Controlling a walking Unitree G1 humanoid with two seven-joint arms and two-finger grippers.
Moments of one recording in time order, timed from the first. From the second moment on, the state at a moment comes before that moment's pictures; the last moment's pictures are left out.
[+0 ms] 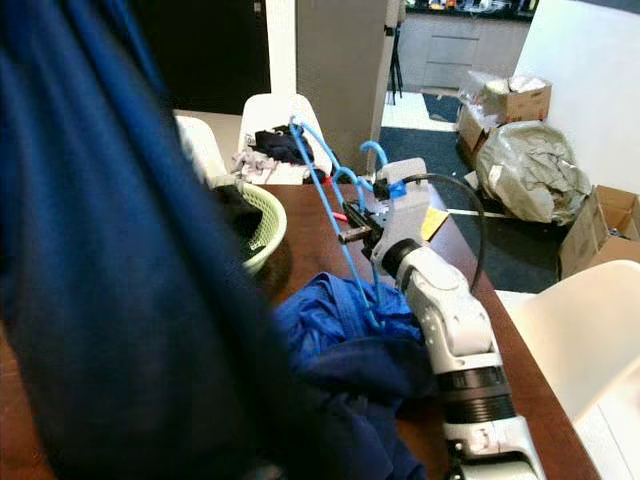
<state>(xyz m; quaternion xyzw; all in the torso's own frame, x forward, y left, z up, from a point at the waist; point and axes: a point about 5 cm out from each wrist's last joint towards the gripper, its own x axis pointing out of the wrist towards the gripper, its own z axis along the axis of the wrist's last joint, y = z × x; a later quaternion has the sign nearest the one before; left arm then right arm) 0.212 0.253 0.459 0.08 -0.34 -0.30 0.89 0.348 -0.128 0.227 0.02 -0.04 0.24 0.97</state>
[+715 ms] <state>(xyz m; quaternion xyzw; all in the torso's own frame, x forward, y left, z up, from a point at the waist) 0.245 0.177 0.273 0.08 0.06 -0.45 0.89 0.351 -0.134 0.220 -0.01 -0.01 0.24 0.97</state>
